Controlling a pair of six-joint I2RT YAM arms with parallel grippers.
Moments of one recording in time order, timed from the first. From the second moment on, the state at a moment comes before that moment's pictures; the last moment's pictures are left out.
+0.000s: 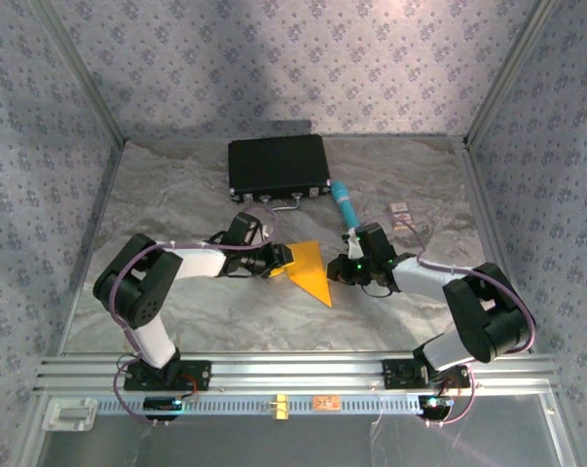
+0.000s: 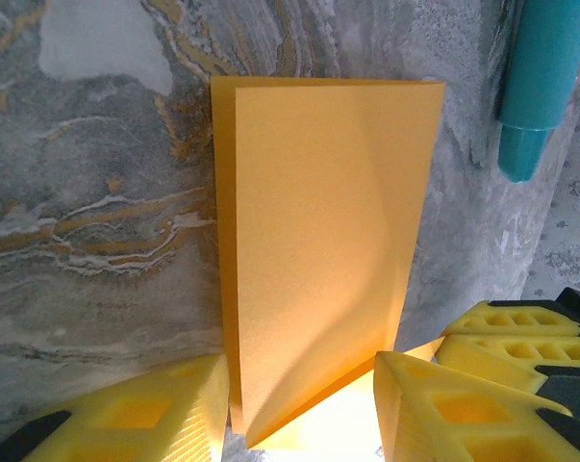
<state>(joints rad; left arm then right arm) -0.60 1.72 0.76 0.12 0.54 -1.00 0.48 1.46 0.56 0.00 -0.48 0.61</state>
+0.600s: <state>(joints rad) -0.60 1.72 0.76 0.11 0.54 -1.00 0.48 1.47 0.55 0.06 -0.52 0.64</state>
